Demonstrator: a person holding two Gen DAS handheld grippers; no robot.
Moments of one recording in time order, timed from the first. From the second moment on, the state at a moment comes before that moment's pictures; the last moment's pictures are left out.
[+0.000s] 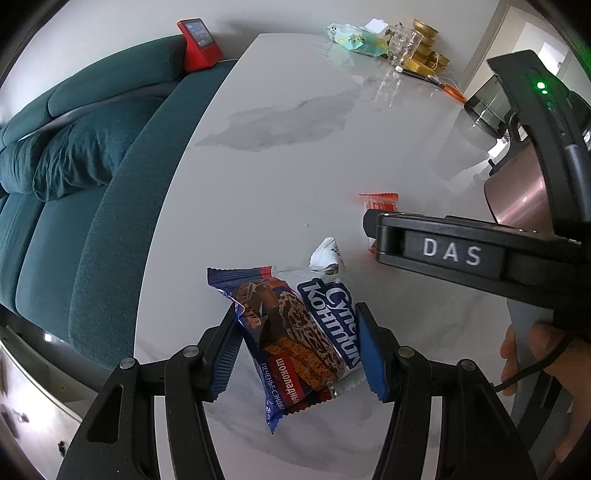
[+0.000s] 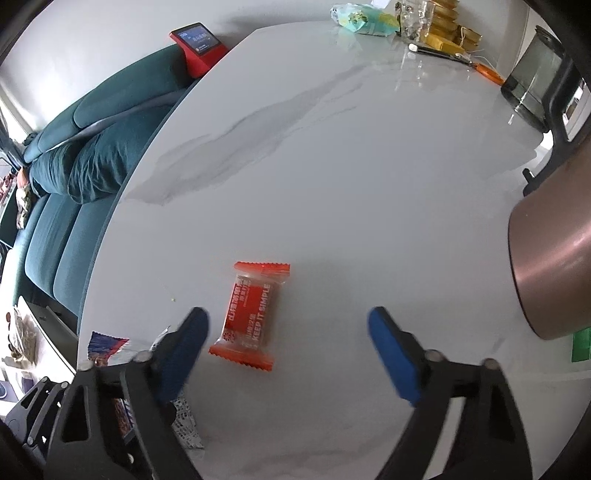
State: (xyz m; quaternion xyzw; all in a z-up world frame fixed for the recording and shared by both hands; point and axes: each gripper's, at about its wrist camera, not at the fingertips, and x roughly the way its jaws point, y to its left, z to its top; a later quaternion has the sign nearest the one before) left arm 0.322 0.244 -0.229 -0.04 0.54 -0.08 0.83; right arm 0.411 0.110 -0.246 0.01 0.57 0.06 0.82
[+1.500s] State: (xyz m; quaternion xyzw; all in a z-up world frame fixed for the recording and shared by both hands) left arm 0.310 0.214 -0.206 -0.02 0.52 -0.09 0.85; right arm 0.346 0.031 -0.184 0.02 0.52 0.07 0.85
